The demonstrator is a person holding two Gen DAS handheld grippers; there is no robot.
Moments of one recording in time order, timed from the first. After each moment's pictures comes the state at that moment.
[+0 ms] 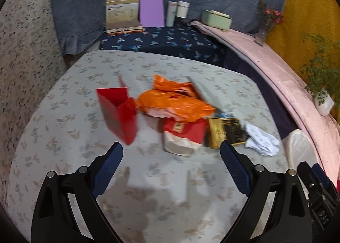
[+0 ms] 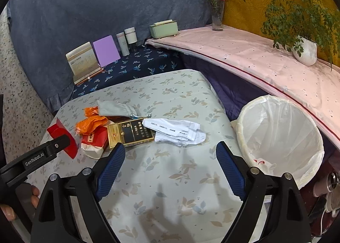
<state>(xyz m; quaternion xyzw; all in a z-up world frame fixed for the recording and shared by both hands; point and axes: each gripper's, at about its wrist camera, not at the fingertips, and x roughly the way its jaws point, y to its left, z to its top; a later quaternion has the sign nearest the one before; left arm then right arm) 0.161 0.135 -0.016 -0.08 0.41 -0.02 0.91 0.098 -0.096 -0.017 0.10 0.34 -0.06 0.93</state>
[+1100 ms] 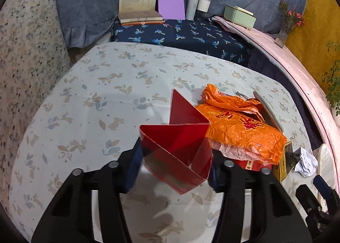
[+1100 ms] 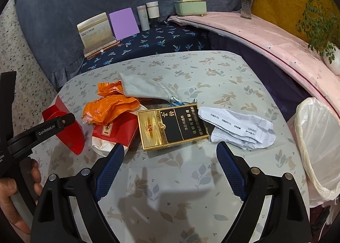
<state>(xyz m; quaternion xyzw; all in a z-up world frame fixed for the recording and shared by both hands) 0.242 0.203 -0.065 -0.09 0.43 0.00 0.90 0.174 -0.019 -0.062 0.06 0.40 -0.02 0.91</state>
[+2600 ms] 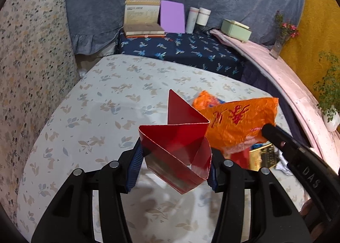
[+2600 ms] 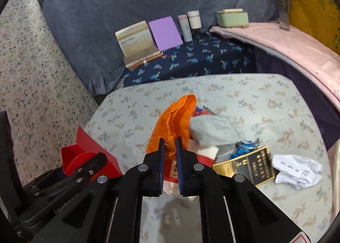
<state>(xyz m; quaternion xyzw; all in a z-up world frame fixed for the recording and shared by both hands) 0.195 0.209 -0.017 -0.10 0.40 0.00 0.91 0.212 0.040 -0.018 0.09 0.36 0.11 0.92</state>
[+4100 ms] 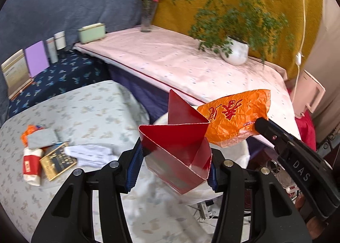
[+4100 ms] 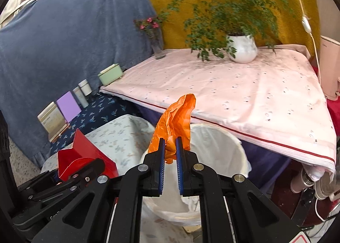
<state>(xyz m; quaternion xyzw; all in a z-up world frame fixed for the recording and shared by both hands) 0.101 -0.166 0.041 0.06 0.36 -0.31 0.88 0.013 -0.308 0.027 0.21 0.25 -0.18 0.93</state>
